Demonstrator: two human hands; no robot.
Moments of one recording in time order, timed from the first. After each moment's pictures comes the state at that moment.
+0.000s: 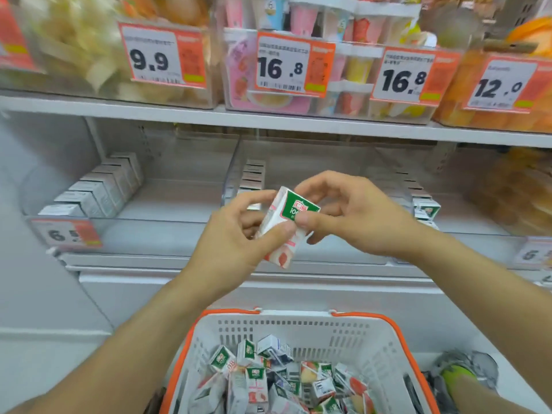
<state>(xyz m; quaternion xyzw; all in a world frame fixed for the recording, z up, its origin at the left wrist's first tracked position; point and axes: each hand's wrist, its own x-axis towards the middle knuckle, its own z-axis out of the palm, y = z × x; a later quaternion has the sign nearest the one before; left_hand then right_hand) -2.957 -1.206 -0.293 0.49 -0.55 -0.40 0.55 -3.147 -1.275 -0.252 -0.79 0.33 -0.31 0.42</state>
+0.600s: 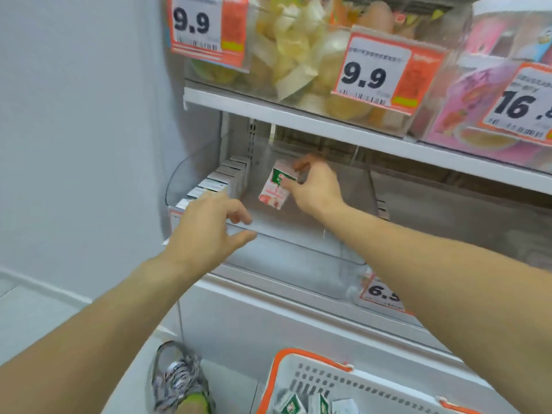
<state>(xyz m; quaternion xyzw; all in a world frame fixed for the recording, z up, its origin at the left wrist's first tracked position) -2.698 -1.221 -0.344 0.71 -0.59 0.01 0.38 -2.832 -1.388 -0.303 -0.80 0.42 -0.35 0.23</state>
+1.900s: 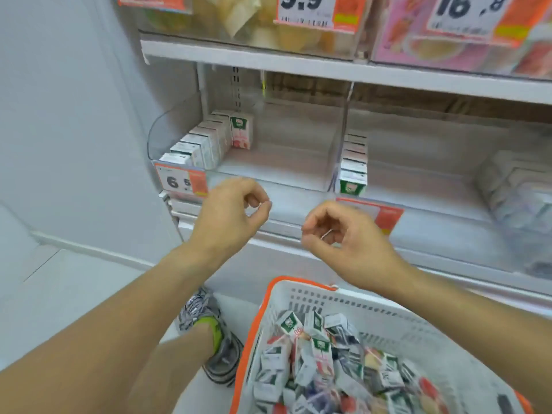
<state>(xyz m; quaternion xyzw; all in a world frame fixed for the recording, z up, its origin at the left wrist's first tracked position) -2.797 -1.196 -0.363 0.66 -0.62 0.02 0.42 -3.009 -1.248 -0.352 -0.82 0.27 -0.30 0.41</state>
